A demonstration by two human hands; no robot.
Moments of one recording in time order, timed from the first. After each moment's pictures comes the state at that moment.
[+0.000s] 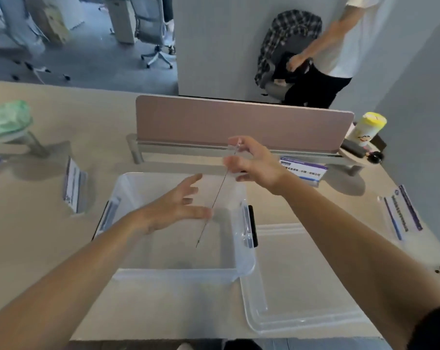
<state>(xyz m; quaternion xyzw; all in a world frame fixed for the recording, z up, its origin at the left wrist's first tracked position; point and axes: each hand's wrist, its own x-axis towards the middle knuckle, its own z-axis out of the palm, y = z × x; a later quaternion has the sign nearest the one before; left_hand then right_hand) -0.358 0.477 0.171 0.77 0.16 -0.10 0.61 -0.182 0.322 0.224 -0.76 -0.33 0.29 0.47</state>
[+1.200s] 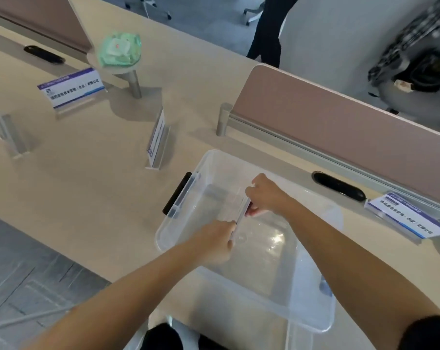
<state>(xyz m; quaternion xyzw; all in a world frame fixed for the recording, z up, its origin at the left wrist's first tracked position) -0.410 0.518 0.056 0.88 0.29 -0.10 0.36 -0.231 0.513 0.092 -0.83 -0.29 0.46 0.14</state>
